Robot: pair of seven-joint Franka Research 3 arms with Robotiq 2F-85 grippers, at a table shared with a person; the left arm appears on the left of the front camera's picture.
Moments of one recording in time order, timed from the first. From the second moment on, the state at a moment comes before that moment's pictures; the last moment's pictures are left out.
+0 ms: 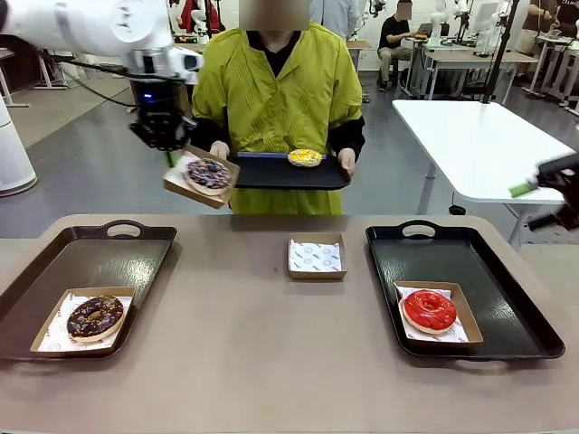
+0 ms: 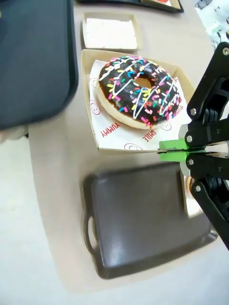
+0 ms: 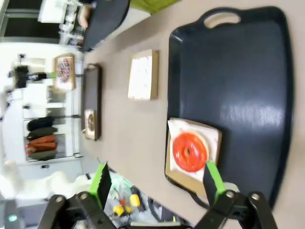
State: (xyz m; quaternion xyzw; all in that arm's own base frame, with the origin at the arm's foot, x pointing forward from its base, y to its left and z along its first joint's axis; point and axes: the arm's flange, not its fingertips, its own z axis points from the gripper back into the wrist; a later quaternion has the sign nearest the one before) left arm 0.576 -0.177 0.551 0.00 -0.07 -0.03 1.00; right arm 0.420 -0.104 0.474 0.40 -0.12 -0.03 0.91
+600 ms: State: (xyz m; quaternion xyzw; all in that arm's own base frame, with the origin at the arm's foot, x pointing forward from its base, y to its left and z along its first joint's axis) left arm 0.507 -0.059 0.490 -0.01 -0.05 0.02 1.00; right arm 0.511 0.048 0.452 0.25 -0.14 -0.02 0.96
